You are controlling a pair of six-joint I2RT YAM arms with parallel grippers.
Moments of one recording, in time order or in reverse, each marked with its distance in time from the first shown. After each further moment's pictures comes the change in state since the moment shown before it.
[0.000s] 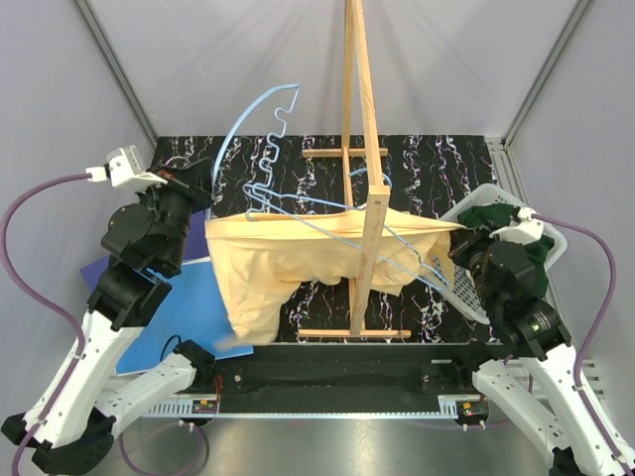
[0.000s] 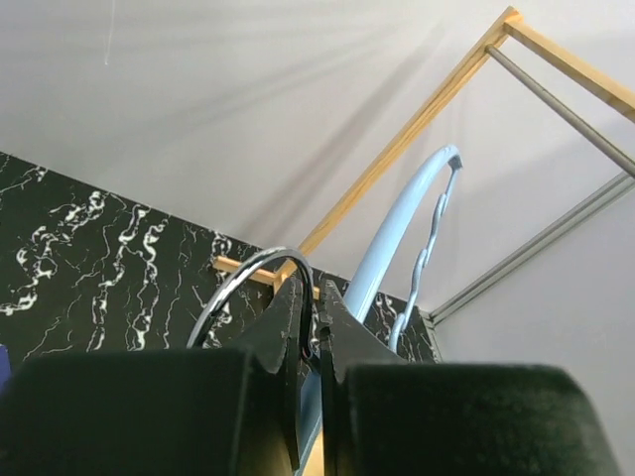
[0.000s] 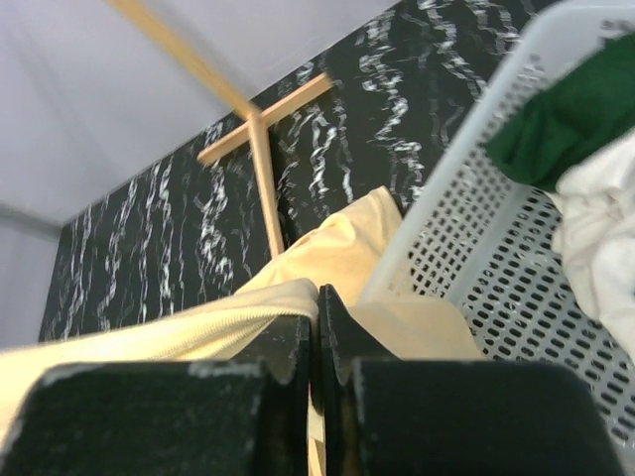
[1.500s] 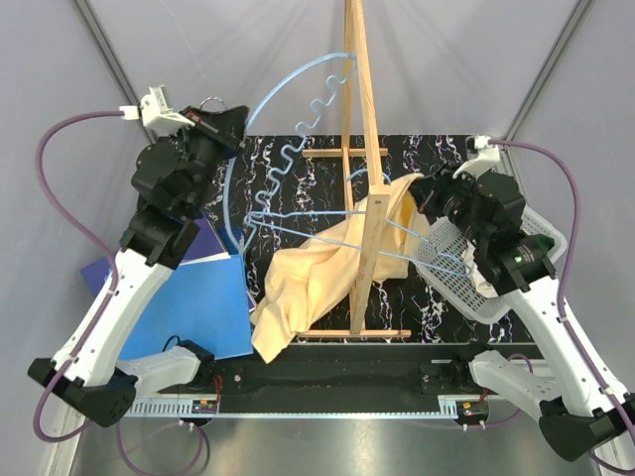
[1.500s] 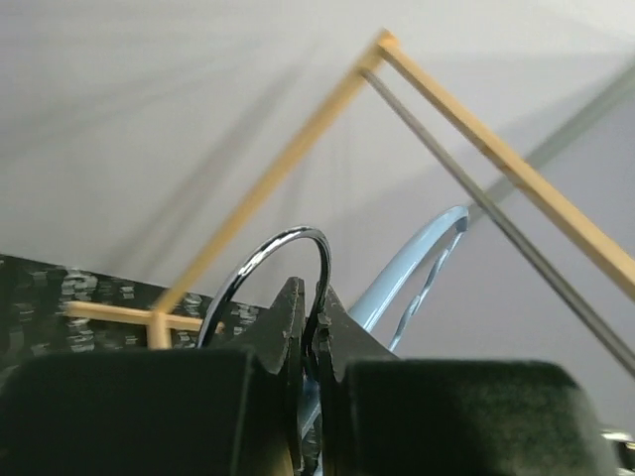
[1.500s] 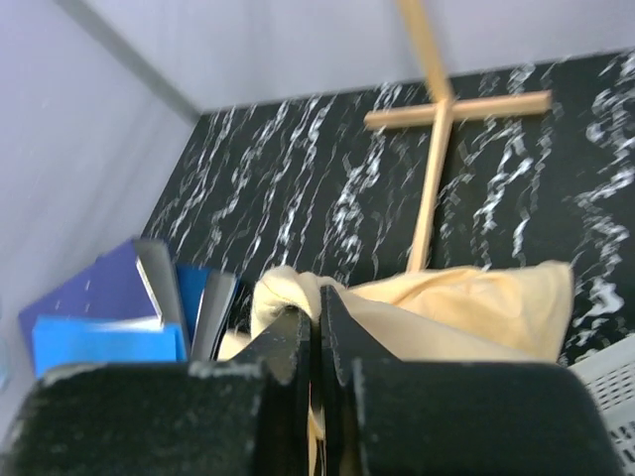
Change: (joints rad) left arm 0.056 0.367 0.221 0.245 0.277 -0.153; right arm -0.035 0.393 0.306 0.196 -0.546 -0.216
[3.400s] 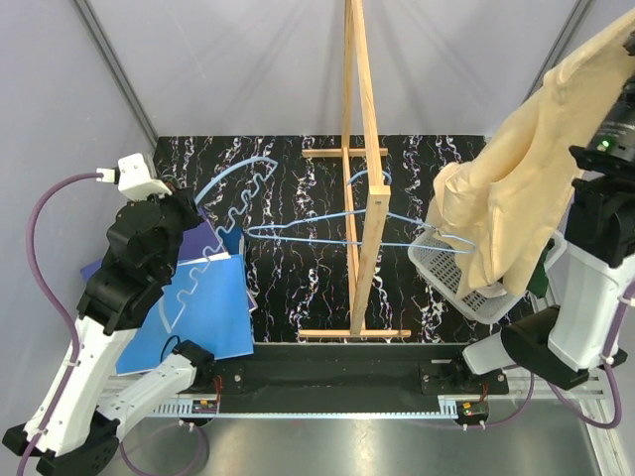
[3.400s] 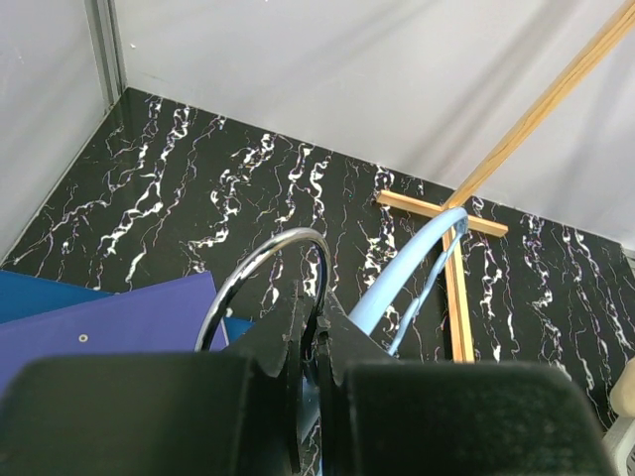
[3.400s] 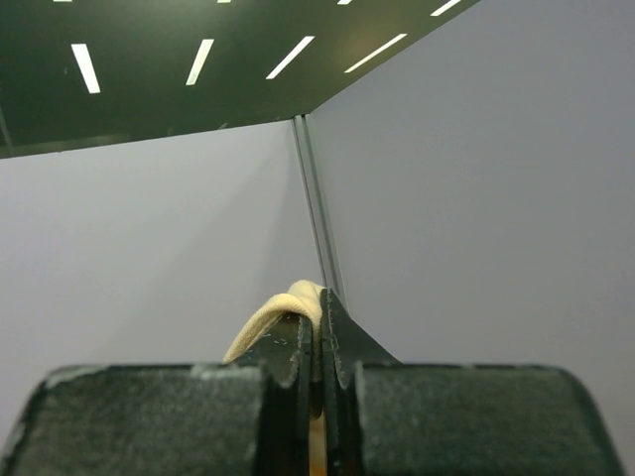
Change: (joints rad) left arm 0.004 -0.367 -0.177 -0.591 -0.346 0.323; right arm -0.013 0.546 1.460 0.251 0.764 -1.021
